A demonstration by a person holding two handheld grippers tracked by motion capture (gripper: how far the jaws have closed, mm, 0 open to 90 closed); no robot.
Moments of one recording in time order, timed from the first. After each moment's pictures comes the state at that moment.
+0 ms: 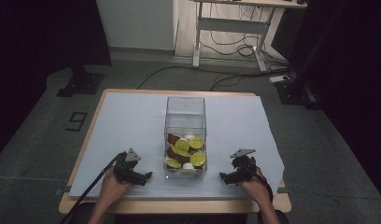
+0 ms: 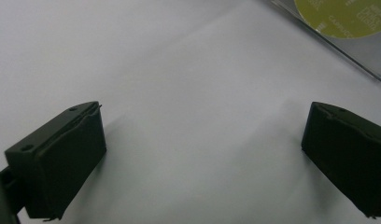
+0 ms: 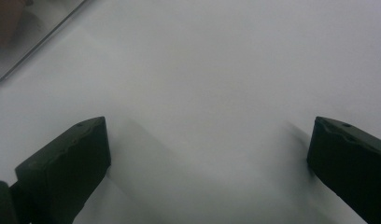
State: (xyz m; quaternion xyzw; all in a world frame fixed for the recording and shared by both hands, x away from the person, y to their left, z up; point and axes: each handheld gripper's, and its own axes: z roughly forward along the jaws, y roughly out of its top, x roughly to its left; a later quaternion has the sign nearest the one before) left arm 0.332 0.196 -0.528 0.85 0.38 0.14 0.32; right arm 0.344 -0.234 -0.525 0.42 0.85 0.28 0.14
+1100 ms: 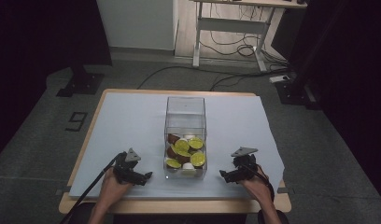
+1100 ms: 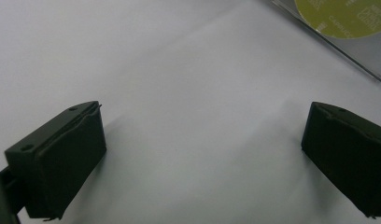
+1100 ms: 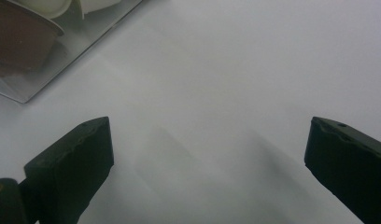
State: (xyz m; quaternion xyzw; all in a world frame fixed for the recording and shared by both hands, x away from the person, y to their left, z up) left arm 0.331 0.197 -0.528 0.85 0.38 0.14 0.32; right arm 0.341 -0.234 -0.512 0.41 0.85 0.31 0.16
